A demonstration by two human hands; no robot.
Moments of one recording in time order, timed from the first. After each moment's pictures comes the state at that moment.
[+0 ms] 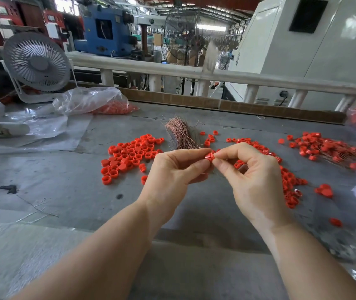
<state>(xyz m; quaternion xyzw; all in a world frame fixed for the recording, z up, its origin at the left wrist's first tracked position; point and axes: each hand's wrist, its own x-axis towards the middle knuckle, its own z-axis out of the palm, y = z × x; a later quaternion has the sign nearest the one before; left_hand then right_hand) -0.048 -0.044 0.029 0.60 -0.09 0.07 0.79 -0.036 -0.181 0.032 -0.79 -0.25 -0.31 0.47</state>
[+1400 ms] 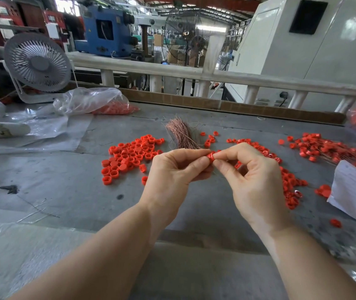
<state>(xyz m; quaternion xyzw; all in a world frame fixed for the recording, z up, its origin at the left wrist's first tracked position) -0.049 -0.047 0.027 0.58 -0.10 0.11 0.80 -0.040 -0.179 0.033 -0.79 -0.26 -0.33 0.45</state>
